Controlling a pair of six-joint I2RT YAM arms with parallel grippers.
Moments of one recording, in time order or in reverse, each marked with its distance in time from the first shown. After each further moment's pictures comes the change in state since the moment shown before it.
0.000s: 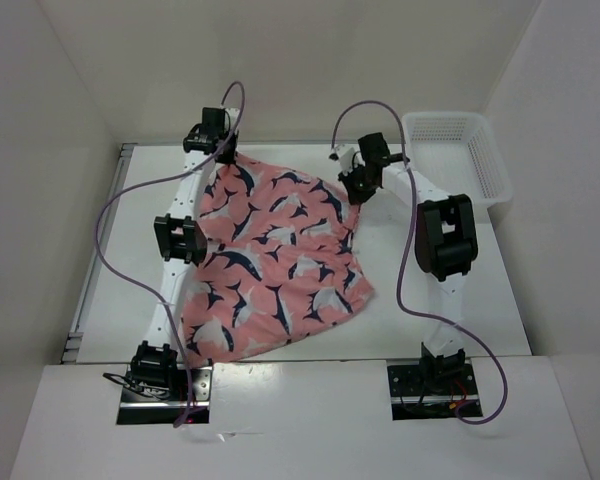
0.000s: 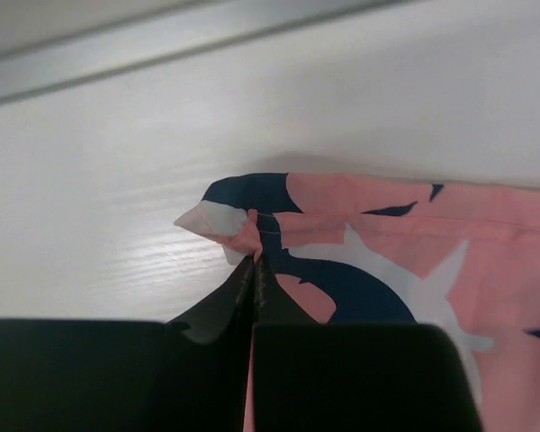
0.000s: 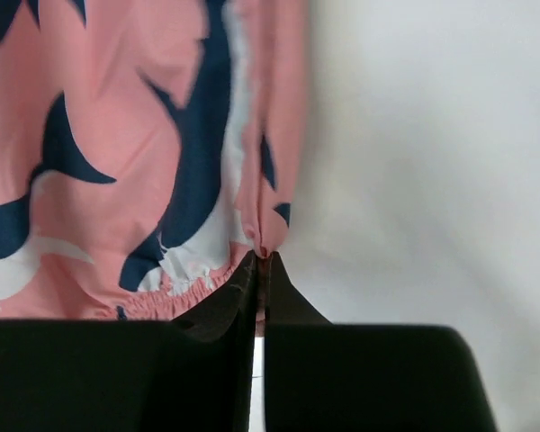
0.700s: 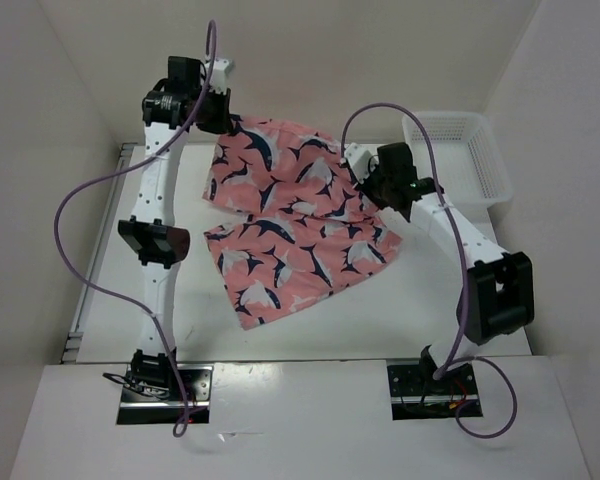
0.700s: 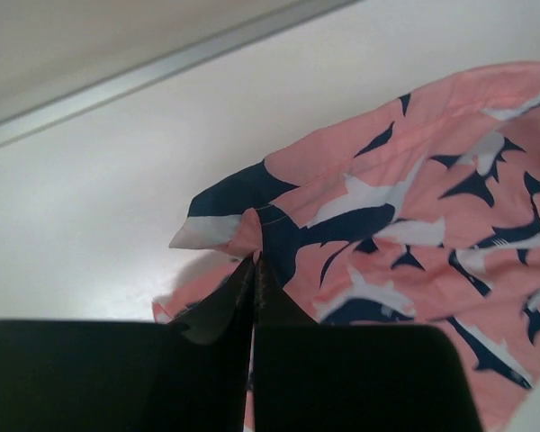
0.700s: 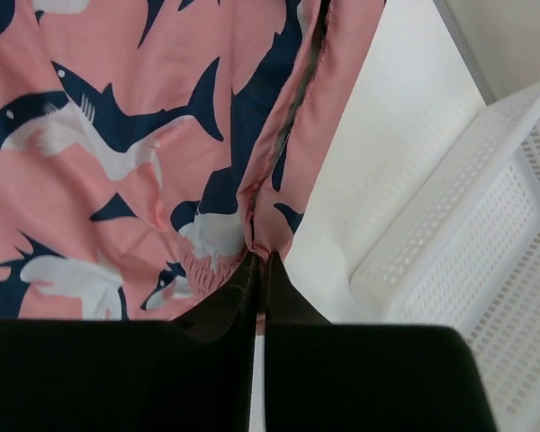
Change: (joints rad) left arm -0.026 -0.525 -0.115 -0.247 0.227 0.000; right arm 0.043 -0.537 -0.355 0.196 0.282 -0.139
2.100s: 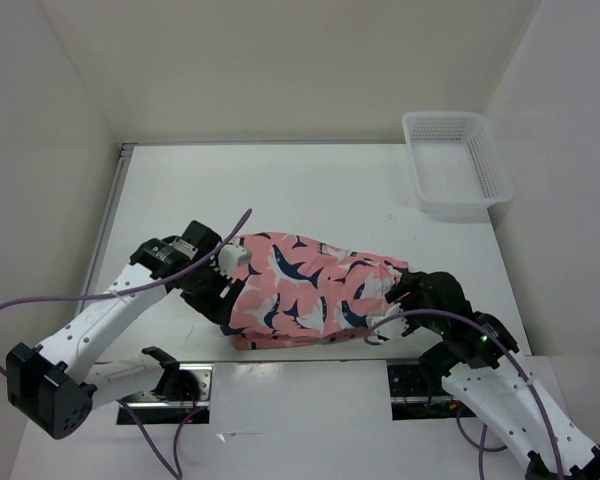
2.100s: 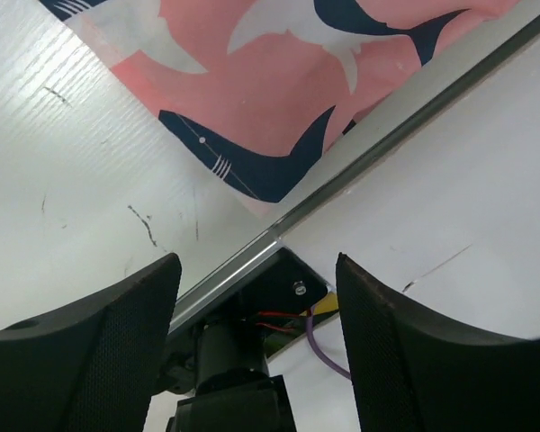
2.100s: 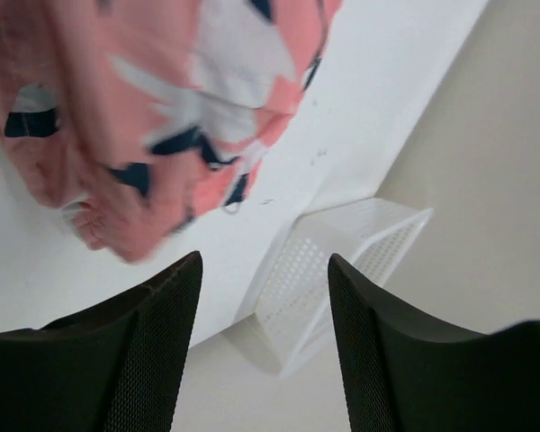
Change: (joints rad) left arm -0.369 -1.336 -2.051 0.051 -0.037 0.000; right arm 0.246 -1.182 -0.773 -0.480 0.046 -0.953
